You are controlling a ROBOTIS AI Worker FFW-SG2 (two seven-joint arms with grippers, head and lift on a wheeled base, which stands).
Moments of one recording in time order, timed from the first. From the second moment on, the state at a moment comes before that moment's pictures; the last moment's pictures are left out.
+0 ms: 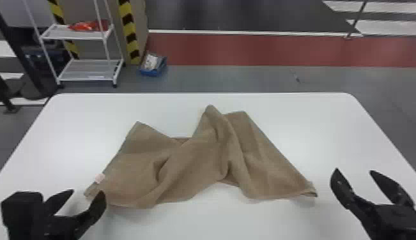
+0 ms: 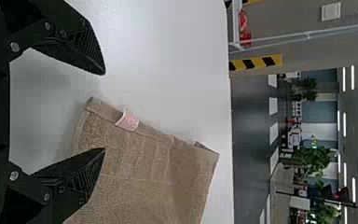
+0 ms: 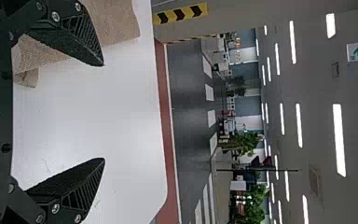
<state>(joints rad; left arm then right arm) 0.60 0.29 0.12 -2.10 0.27 0.40 0.02 0.68 -0.31 -0.18 -2.09 -0.44 0.04 0.01</state>
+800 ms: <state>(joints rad) 0.58 0.28 0.11 -2.07 0.27 0.41 0.02 0.67 -0.31 -0.18 -2.08 -0.44 0.03 0.02</state>
